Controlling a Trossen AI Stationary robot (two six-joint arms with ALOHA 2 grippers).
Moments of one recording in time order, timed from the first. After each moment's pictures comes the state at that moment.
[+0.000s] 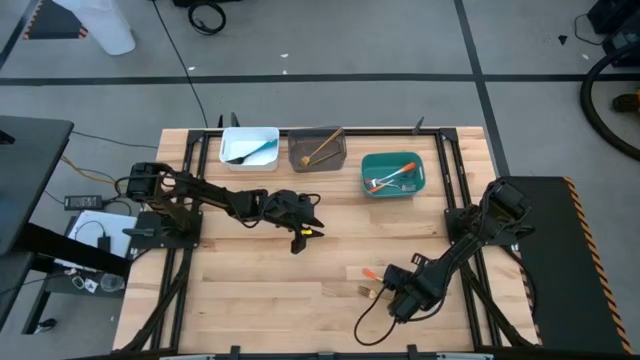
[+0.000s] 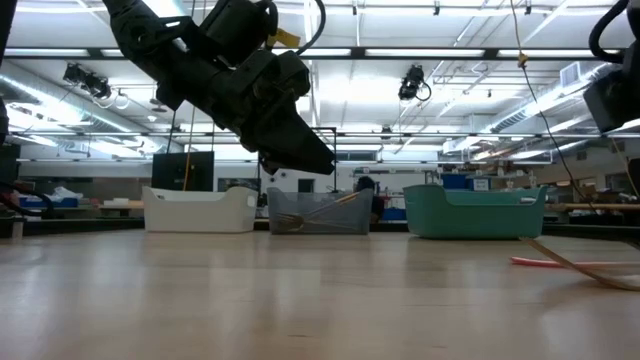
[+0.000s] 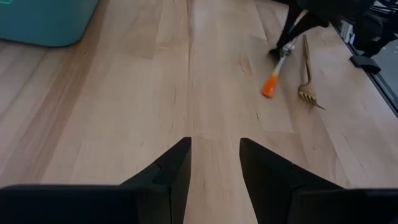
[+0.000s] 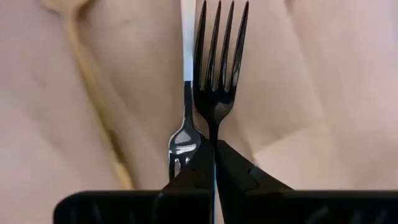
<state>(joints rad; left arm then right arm) 0.01 1.70 0.76 0.41 0.14 -0.19 0.75 1.80 1.03 -0.85 0.07 1.28</state>
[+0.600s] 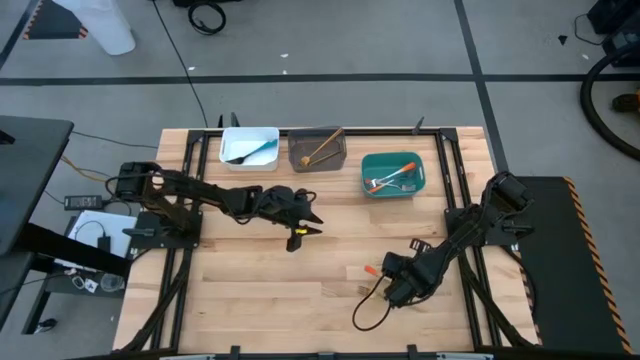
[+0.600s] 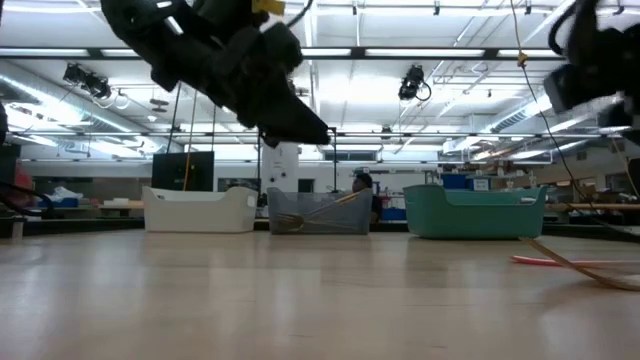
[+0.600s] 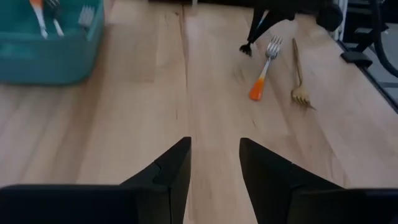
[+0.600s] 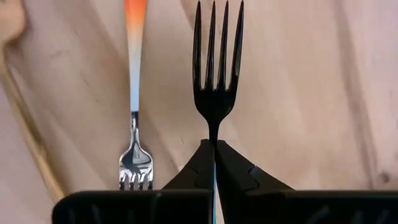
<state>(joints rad) 0.01 1.61 0.77 0.36 0.13 -0.07 0.67 1.73 1.03 -0.99 0.12 1.14</state>
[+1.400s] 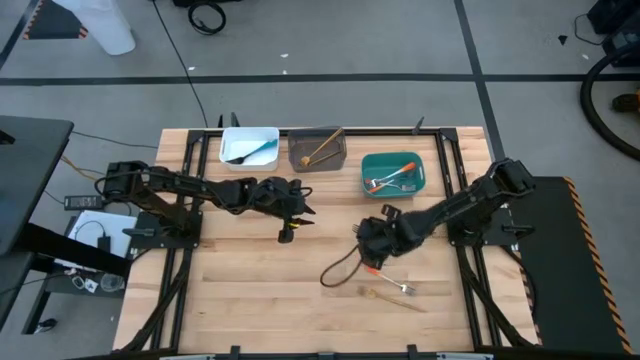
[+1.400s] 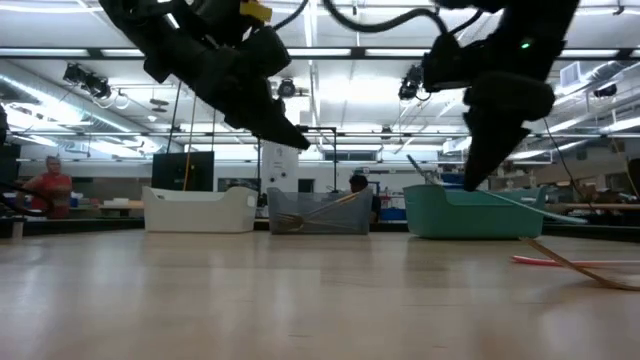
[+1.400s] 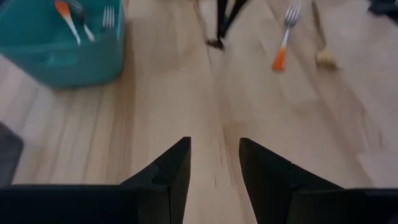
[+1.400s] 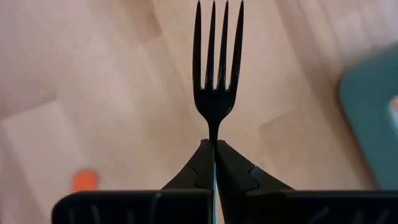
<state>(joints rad) 0.07 1.51 0.77 0.18 0.12 0.14 0.35 1.63 1.03 -0.78 0.40 0.71</state>
